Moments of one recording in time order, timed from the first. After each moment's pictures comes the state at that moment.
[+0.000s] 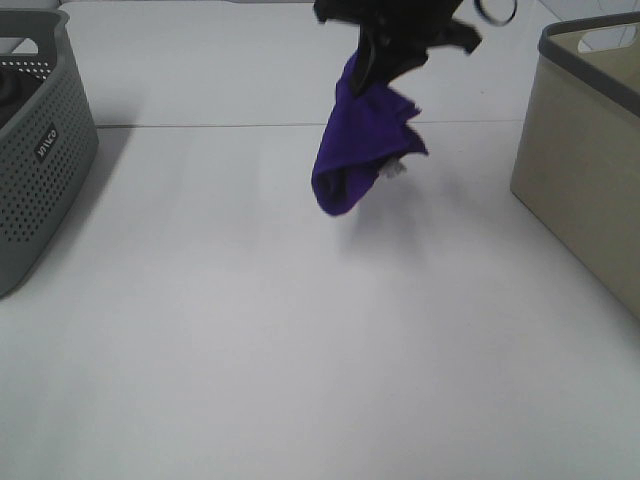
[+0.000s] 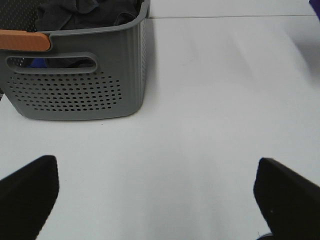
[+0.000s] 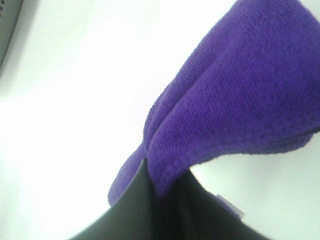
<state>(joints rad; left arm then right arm) 0.00 -0.01 -0.50 -0.05 1.05 0.02 0.39 2.07 -2.03 0.33 1.16 -0.03</state>
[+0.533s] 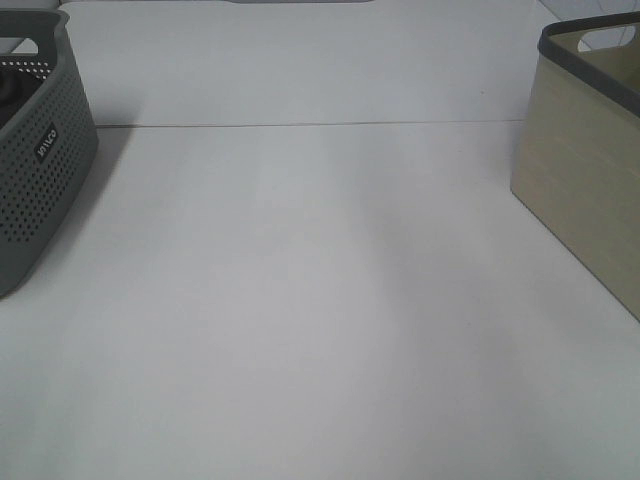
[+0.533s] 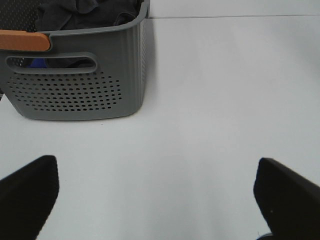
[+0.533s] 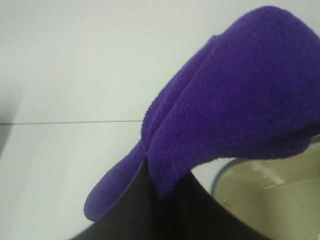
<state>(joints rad) 0.00 -0.01 -0.50 -0.05 1.05 0.02 0.03 1.98 -2.42 0.25 1.21 0.04</state>
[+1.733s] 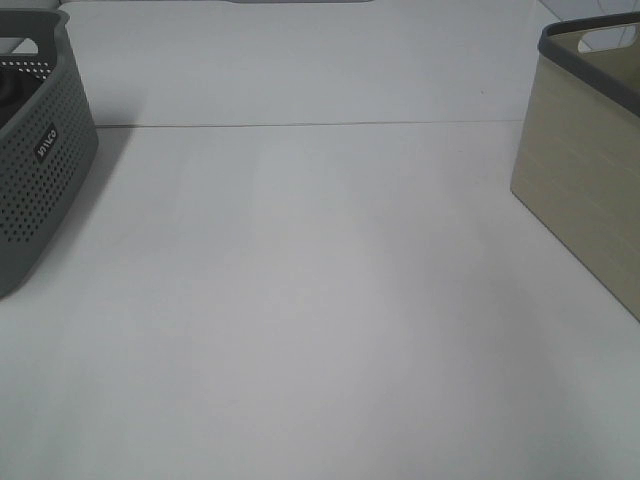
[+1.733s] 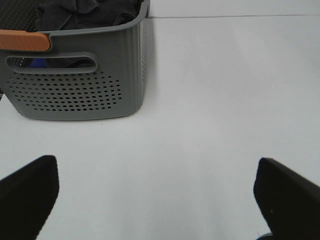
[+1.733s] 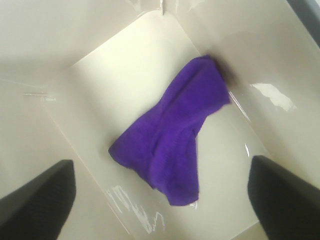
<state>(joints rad) 0.00 -0.01 -0.50 -0.05 1.05 0.02 -0.26 1.96 -1.93 0.05 1.22 0.01</state>
